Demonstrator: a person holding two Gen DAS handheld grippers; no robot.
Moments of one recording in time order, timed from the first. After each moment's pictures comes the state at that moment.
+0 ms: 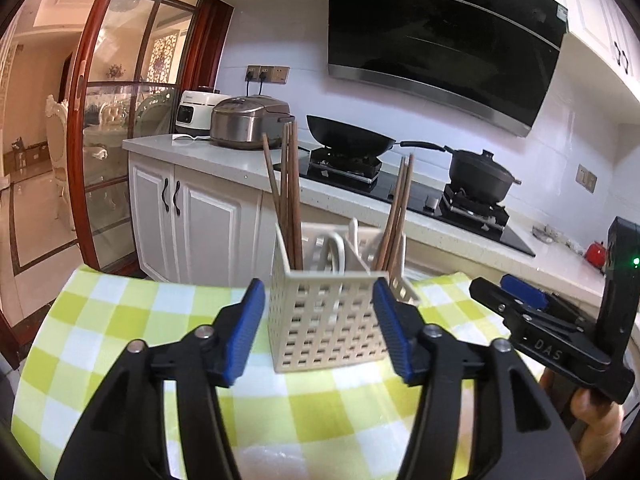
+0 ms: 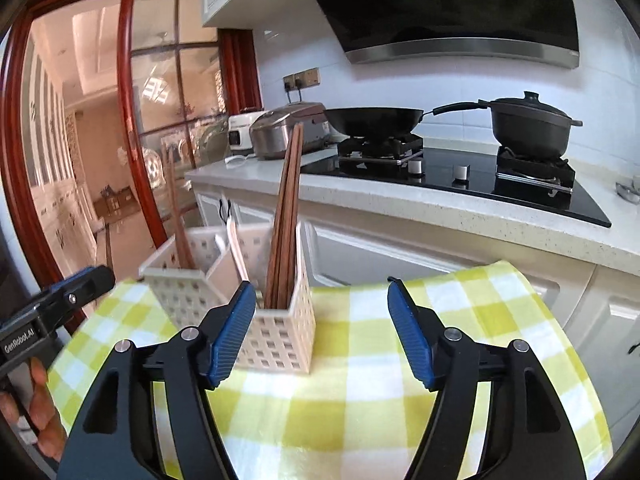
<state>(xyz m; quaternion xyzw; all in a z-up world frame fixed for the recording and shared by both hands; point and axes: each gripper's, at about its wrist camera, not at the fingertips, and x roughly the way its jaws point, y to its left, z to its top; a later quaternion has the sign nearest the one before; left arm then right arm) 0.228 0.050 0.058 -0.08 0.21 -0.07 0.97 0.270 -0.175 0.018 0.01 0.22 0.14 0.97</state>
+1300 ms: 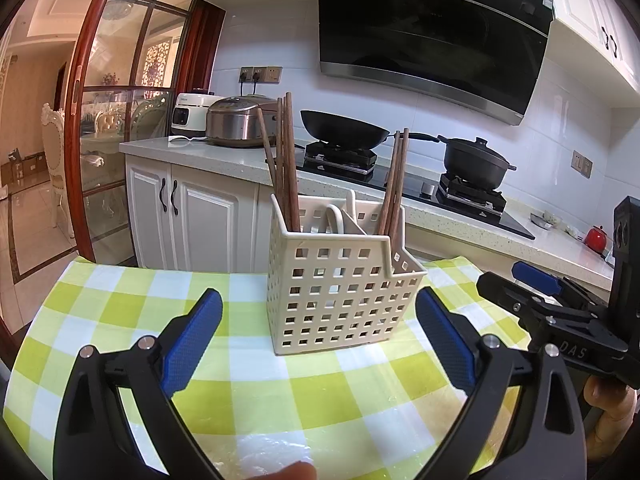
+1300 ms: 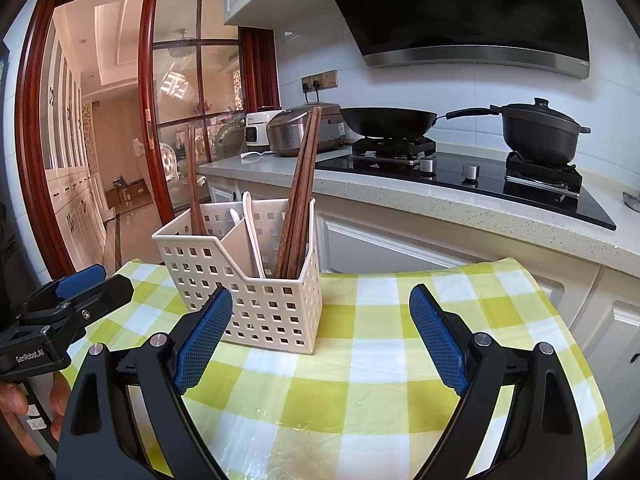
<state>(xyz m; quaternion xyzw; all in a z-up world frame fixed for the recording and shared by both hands) 0.222 0.045 0.036 -0.07 0.20 -0.07 0.97 0.253 -0.178 0.007 0.00 0.20 0.16 0.97</state>
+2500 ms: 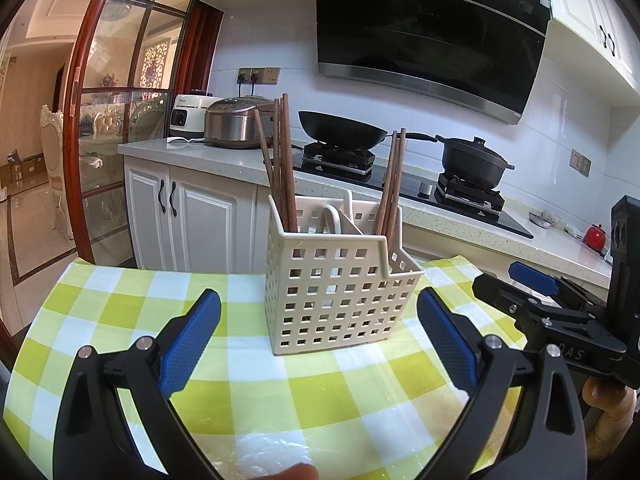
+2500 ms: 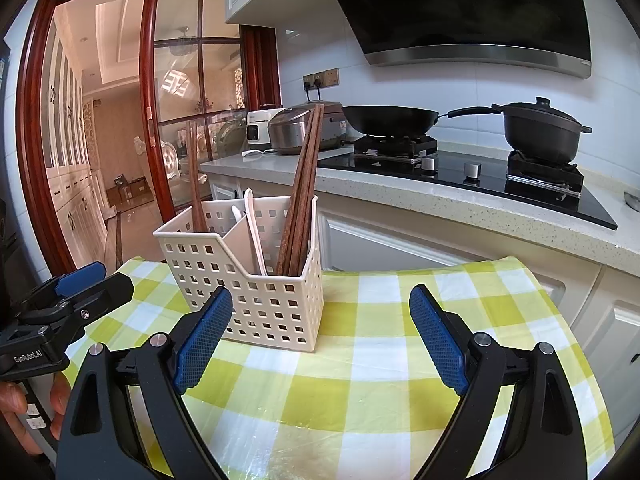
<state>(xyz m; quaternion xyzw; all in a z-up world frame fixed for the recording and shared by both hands) 0.220 0.044 0.037 -0.06 0.20 -0.08 0.97 0.252 -0.177 0.003 0.00 0.21 0.16 0.96</state>
